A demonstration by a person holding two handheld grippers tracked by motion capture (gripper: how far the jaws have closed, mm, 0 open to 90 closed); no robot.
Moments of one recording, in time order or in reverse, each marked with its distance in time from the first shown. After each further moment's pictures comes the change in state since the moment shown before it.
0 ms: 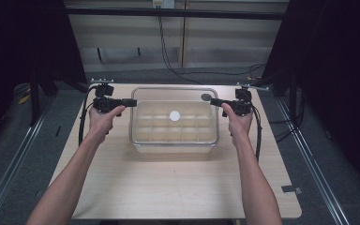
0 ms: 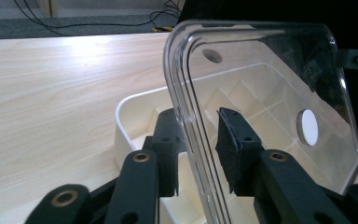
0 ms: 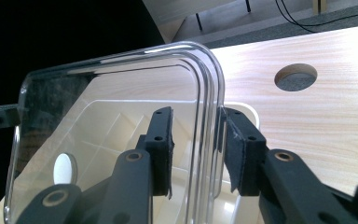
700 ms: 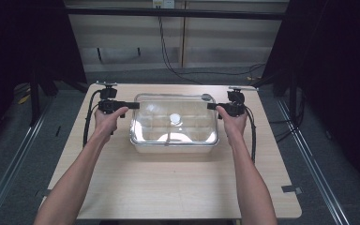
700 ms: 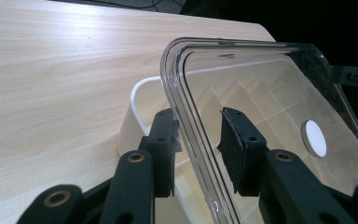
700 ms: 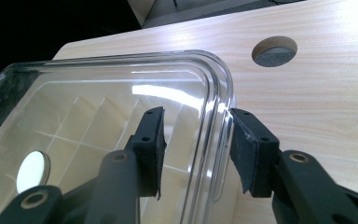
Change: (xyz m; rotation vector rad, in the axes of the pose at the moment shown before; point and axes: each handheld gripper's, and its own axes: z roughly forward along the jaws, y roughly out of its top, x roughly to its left) left arm 0.021 -0.010 0.031 0.039 -0.024 -0.112; right arm -0.009 -0.008 0.028 0.092 -0.110 -0.005
